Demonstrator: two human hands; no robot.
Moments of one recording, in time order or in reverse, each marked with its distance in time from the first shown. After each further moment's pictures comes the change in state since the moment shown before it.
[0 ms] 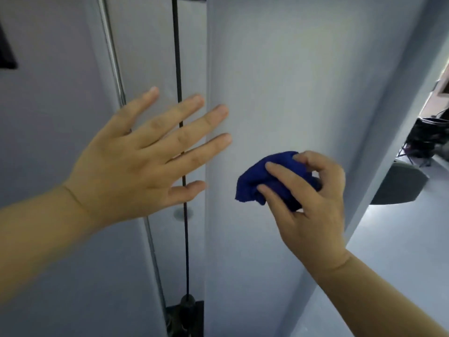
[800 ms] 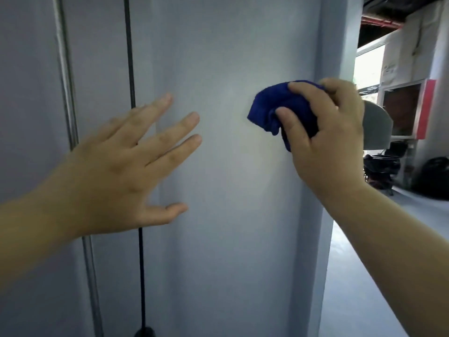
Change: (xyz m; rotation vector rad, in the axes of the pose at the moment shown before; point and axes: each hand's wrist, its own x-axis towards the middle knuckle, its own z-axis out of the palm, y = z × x) left_hand -0.070 0.131 0.053 -0.039 0.079 0.007; right_hand -0.063 0.060 -0.008 -0.245 0.267 -0.015
